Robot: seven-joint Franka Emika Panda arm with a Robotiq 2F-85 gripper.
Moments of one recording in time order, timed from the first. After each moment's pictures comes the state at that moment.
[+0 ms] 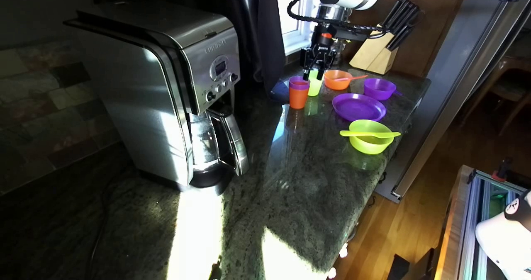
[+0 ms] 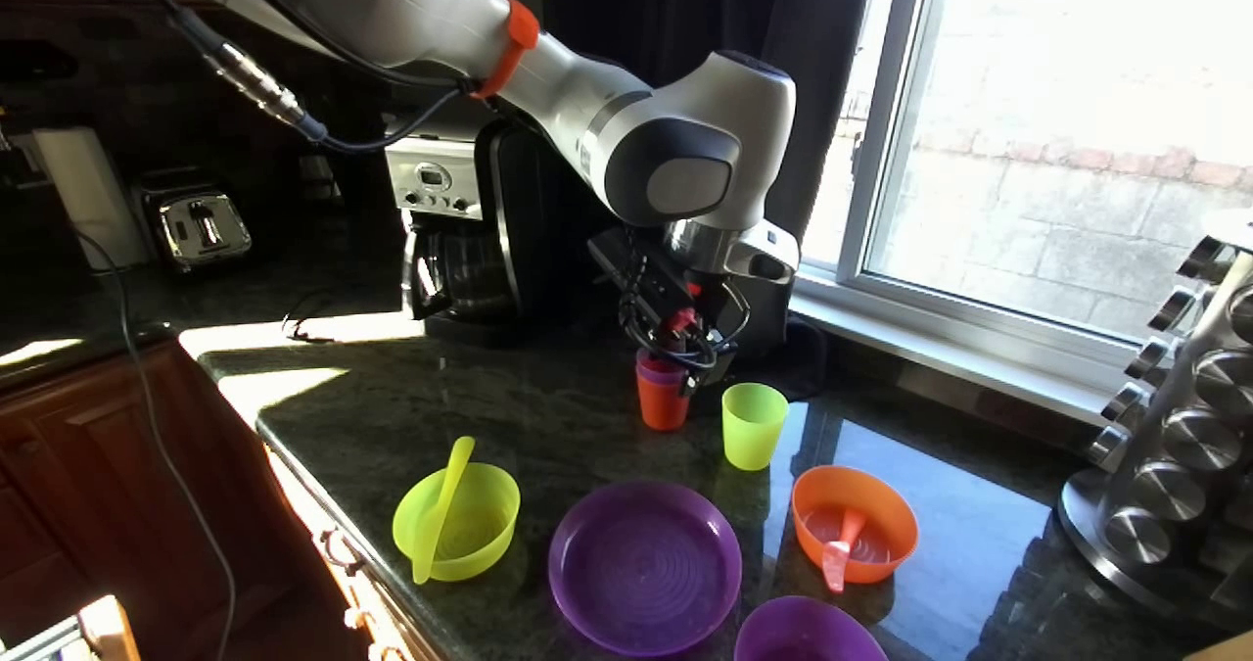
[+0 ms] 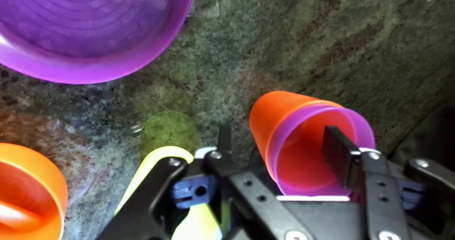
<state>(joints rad) -0.18 0.32 -0.07 -1.83 0.25 2.12 -0.07</state>
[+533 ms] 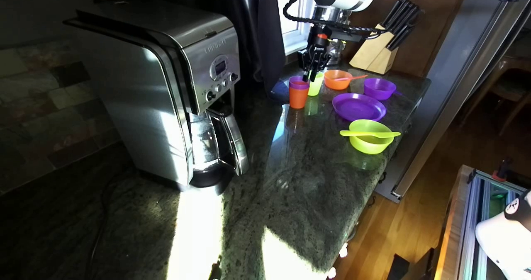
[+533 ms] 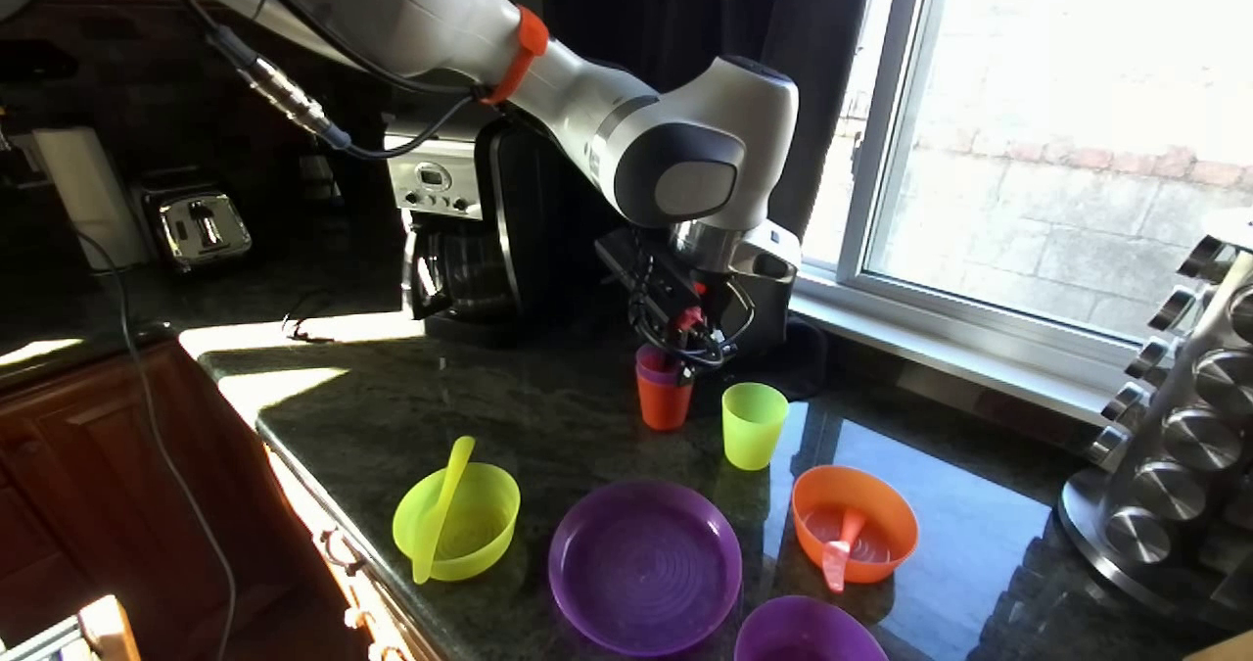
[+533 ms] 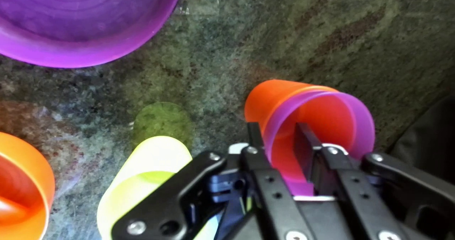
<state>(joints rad) -0.18 0.36 -0.06 -1.78 0.25 2.12 -0.07</state>
